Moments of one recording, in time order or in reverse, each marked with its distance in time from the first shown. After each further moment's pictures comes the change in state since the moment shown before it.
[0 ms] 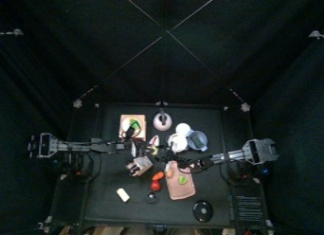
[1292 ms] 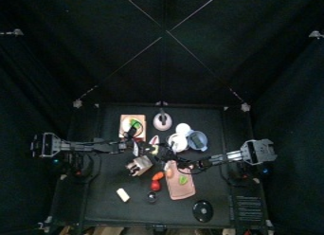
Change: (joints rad) left arm -0.006 0.034 -0.025 -0.038 0.023 -0.003; right arm -0.003 0.025 0.000 0.031 0.086 0.002
